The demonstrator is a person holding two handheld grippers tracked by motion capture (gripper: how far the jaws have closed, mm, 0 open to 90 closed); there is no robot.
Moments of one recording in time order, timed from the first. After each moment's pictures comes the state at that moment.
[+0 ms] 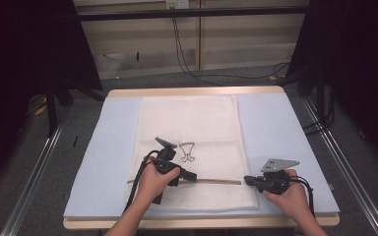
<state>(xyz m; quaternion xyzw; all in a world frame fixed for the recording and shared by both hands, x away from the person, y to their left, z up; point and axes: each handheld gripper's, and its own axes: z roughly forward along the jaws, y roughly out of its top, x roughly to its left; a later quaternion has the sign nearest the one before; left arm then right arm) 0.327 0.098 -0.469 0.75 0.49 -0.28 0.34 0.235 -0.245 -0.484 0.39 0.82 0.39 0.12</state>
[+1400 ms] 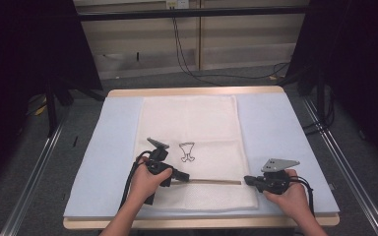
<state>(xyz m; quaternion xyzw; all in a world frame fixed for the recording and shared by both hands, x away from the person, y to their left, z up) 0.327 0.120 -0.468 0.75 0.50 -0.28 0.34 0.235 -0.245 -0.484 0.39 0.82 0.39 0.12</state>
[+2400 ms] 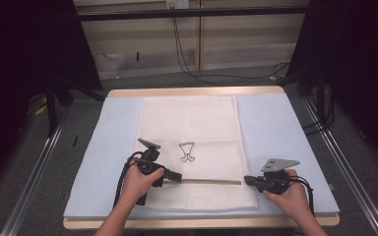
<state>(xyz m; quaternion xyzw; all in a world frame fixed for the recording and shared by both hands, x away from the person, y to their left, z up) 0.327 0.145 -0.467 0.74 0.52 -0.27 0.34 0.235 -0.246 -0.484 0.39 0.82 0.40 0.11</state>
